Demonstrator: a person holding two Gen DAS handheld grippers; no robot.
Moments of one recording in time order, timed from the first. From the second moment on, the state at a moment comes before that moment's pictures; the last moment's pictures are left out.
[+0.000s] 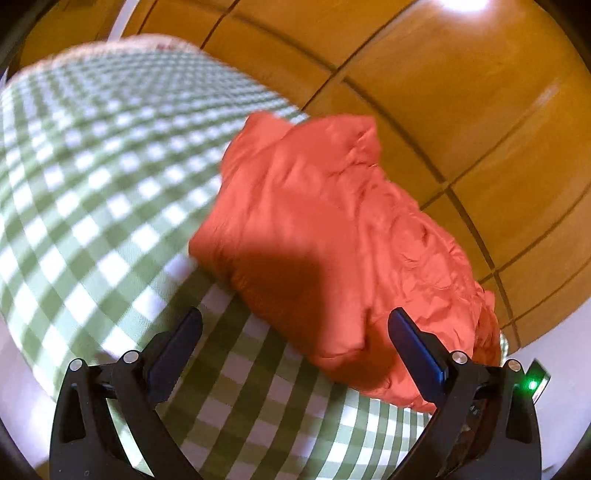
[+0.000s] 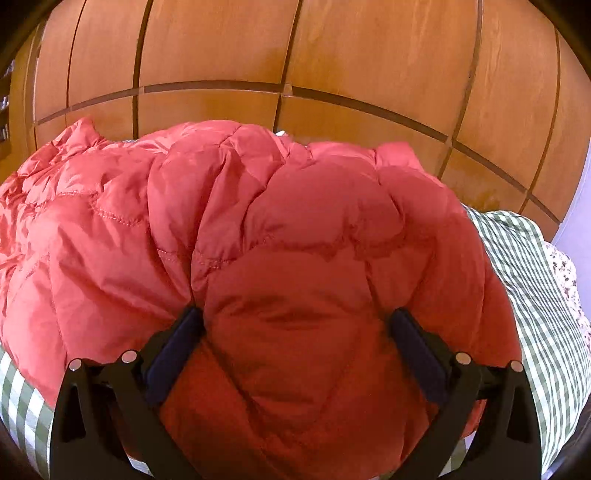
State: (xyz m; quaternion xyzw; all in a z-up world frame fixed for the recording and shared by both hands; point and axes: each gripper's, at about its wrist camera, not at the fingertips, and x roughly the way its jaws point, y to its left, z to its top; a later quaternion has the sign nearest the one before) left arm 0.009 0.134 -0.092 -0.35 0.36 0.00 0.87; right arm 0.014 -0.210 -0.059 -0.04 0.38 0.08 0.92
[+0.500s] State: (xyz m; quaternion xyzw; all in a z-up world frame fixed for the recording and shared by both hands) left arm 0.060 0.147 -0.099 -0.49 0.28 -0.02 0.82; right arm 0.013 -0.215 -0.061 -0.04 0.37 0.08 0.92
